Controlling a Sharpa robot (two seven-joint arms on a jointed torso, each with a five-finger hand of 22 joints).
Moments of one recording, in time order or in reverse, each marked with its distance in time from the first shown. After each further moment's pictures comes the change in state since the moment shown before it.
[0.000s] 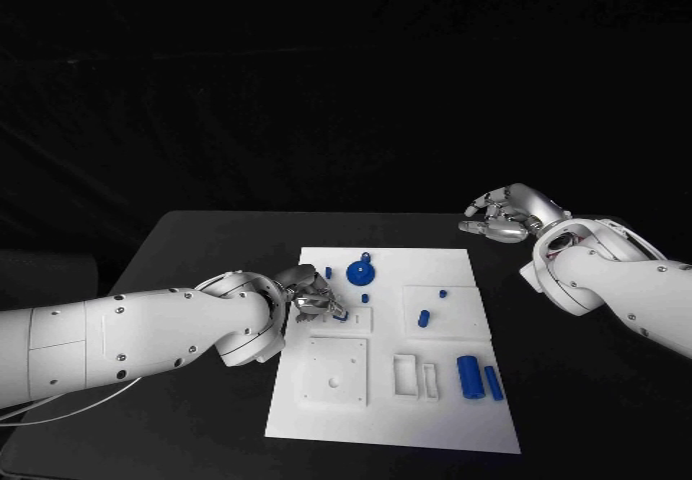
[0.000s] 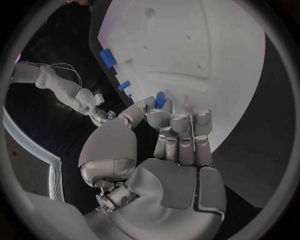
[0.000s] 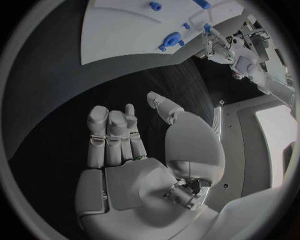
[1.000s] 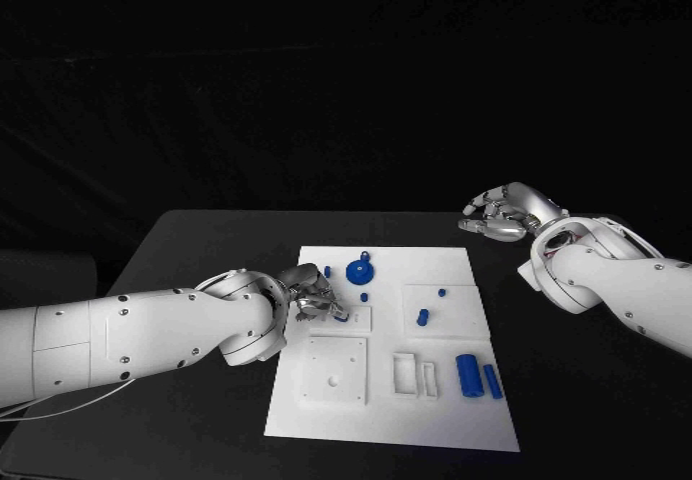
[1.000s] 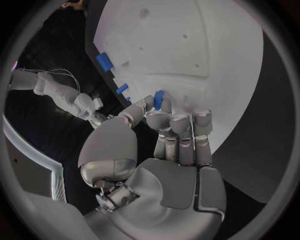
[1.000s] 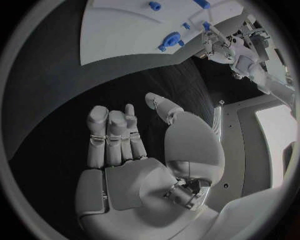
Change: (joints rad) left arm 0.000 0.013 0.000 -0.002 -0.057 0.005 -0.032; left_hand 0.026 -0.012 -0.003 0.028 -0.133 0.010 -0.010 0.049 0.000 -0.001 -0.004 0.031 -0.021 0.002 0.002 0.018 -0.026 0.000 0.000 0.000 0.024 -0.020; right arm 0.000 0.005 0.000 -0.003 0.002 0.002 -0.001; right_hand 0.008 0.008 -0.005 0.005 0.088 -0.002 0.002 -0.004 -0.011 -0.004 0.004 0.000 -0.008 0.000 0.000 0.000 -0.002 0.000 0.000 0.001 -0.004 0.000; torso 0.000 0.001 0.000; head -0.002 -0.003
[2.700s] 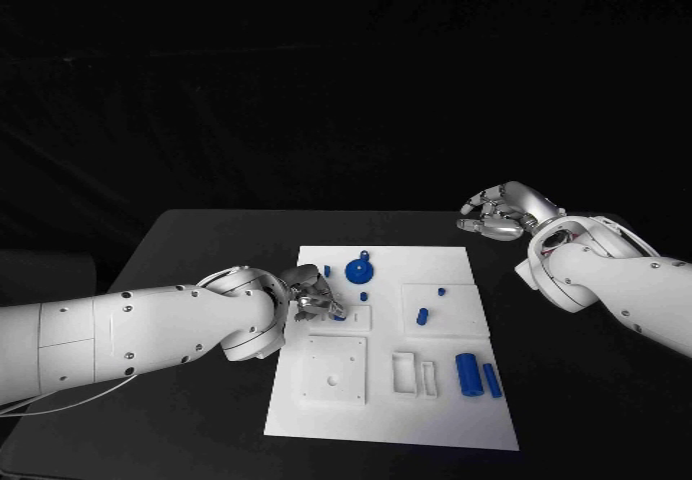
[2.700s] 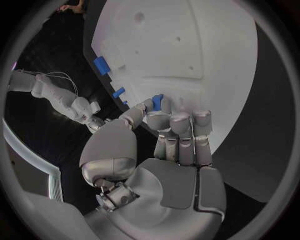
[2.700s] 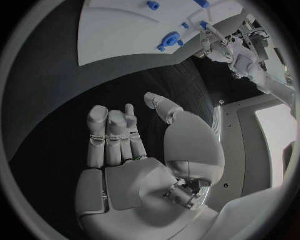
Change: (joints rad) left arm 0.002 0.015 0.003 -0.022 -0.009 0.054 -0.027; left_hand -0.057 0.057 -0.008 0.011 0.054 0.000 0.000 0.004 0.207 -0.002 0.001 0.024 -0.019 -0.007 0.000 0.019 -0.017 0.000 -0.016 0.001 0.017 -0.013; right arm 0.000 0.007 0.000 -0.003 0.002 0.002 0.000; right_hand 0.008 0.000 -0.008 -0.003 0.074 -0.002 0.002 0.000 -0.007 0.000 0.000 0.004 -0.006 0.000 0.000 0.000 -0.002 0.000 -0.002 0.005 -0.004 0.000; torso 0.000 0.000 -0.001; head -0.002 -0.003
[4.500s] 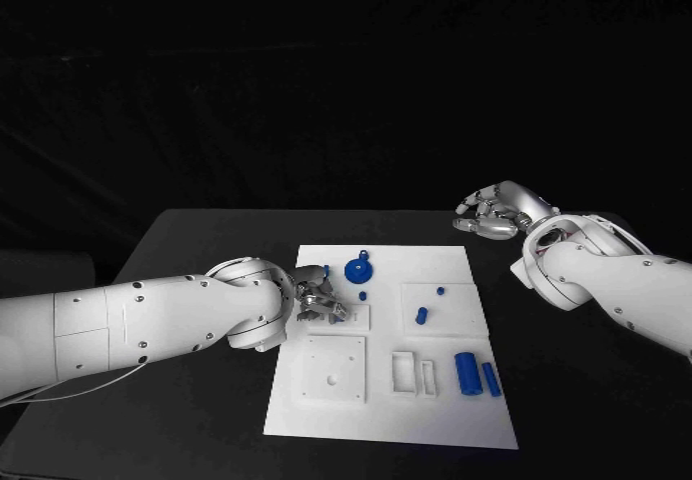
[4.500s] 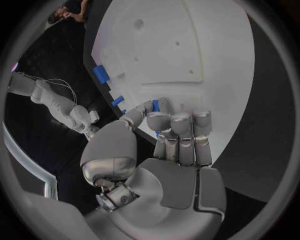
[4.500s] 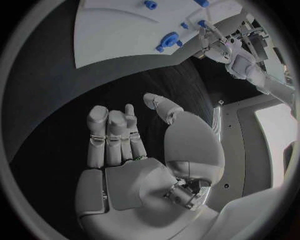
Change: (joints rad) left arm 0.013 0.042 0.014 -0.047 -0.015 0.142 -0.031; left_hand -0.018 0.018 -0.010 -0.010 0.042 0.035 -0.003 0.006 0.135 0.000 0.000 0.011 -0.015 -0.002 0.009 0.011 -0.010 0.000 -0.007 0.007 0.016 -0.012; right arm 0.000 0.014 0.000 -0.009 0.001 0.008 -0.001; right_hand 0.000 0.000 -0.003 -0.003 0.062 0.000 0.000 0.000 -0.005 0.000 0.000 0.004 -0.005 0.000 0.000 0.000 -0.002 0.000 0.000 0.000 -0.004 0.000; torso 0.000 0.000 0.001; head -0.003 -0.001
